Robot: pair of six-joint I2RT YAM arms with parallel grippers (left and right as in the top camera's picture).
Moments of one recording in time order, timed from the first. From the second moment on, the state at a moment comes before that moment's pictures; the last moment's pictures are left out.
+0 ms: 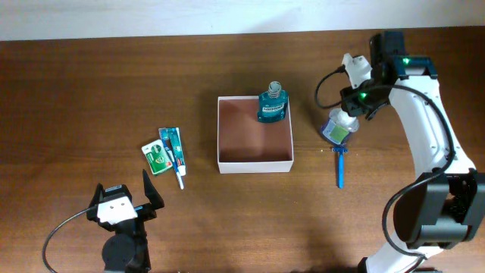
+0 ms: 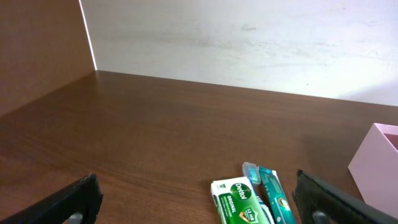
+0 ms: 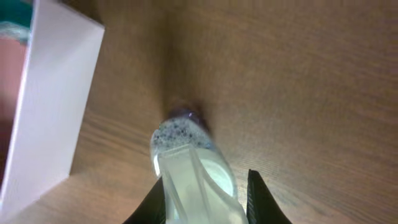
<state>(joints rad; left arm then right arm) -0.11 0.01 0.06 -0.15 -0.37 -0.07 -0.04 1.86 1.69 -1.10 -0.12 -0.32</state>
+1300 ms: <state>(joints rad) -0.11 0.01 0.06 -0.15 -0.37 -0.07 0.38 1.88 2.12 -1.27 -0.05 0.11</state>
